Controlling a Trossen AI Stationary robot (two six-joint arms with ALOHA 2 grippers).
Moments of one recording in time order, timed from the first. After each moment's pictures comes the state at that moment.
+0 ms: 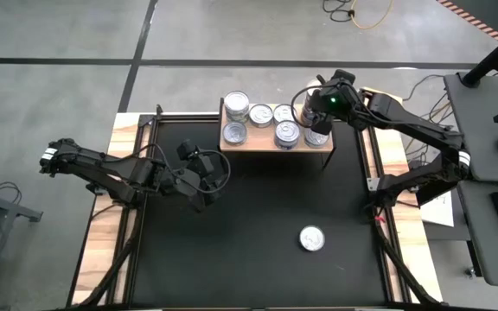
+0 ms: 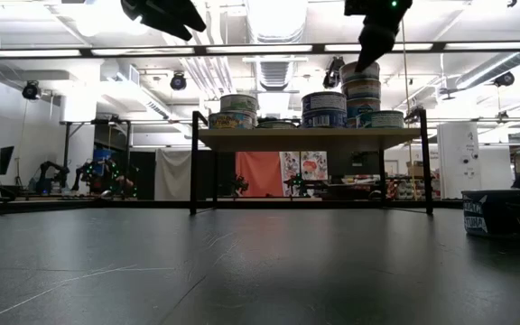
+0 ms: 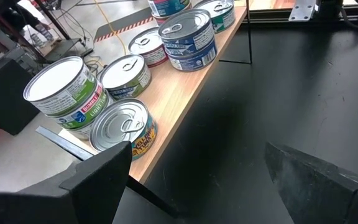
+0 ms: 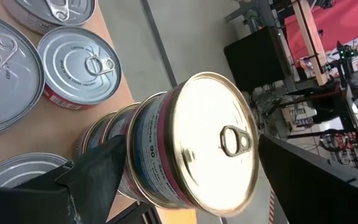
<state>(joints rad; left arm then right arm) -0.24 1.23 1.12 -0.59 -0.77 -0.23 -0.46 1.32 1.45 -0.88 0.57 -0.49</state>
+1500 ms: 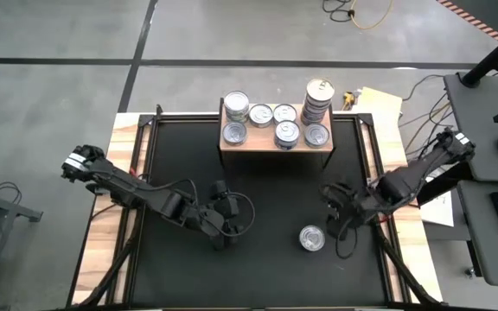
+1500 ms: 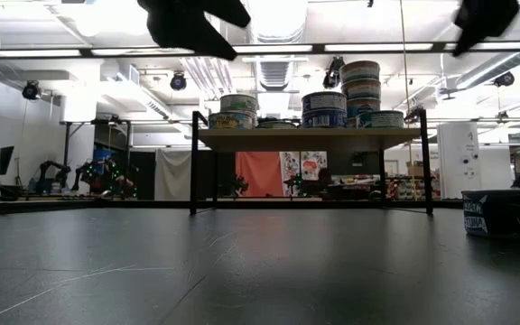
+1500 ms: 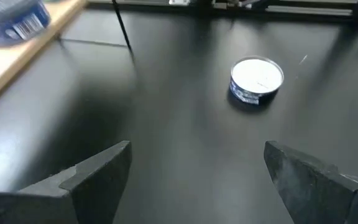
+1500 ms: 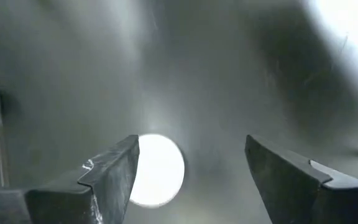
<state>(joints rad) -0.41 1.52 1.12 -0.30 -0.56 -0.38 0.53 1.16 1.10 -0.99 0.36 0.78</state>
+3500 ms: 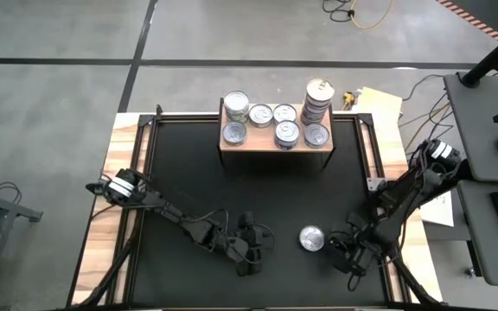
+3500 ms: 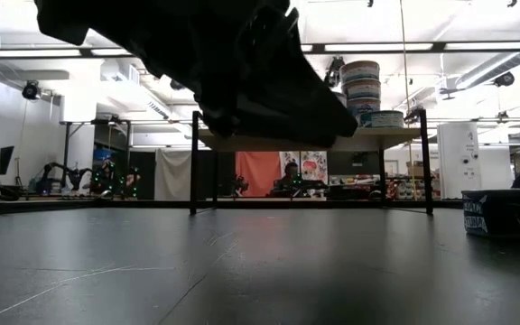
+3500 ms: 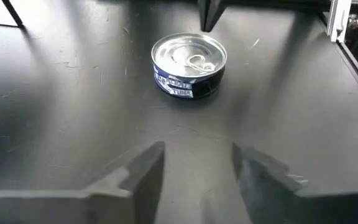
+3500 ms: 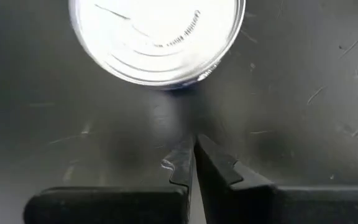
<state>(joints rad) -0.46 1.99 1.14 0.30 -0.48 -0.36 0.91 1.44 0.73 -0.67 0.30 1.36</state>
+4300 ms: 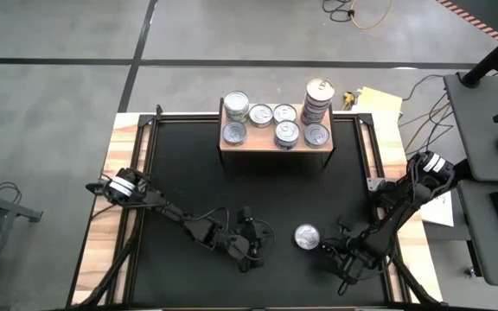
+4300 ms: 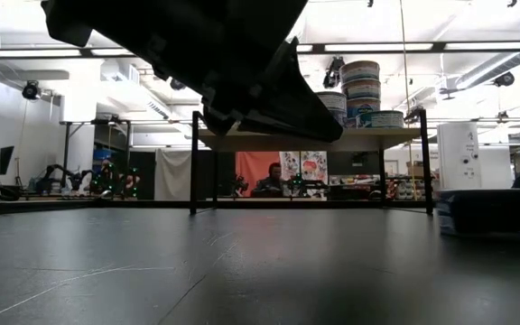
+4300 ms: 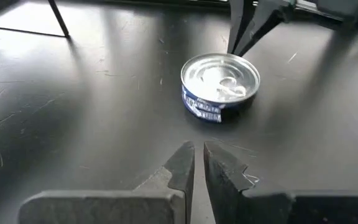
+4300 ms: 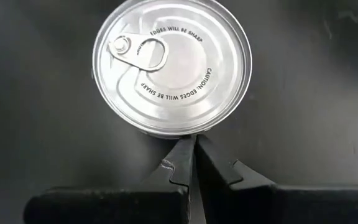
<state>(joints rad) -0.44 2.00 1.14 0.30 -0.59 -0.37 0.90 1.61 0.81 -0.64 0.53 1.33</state>
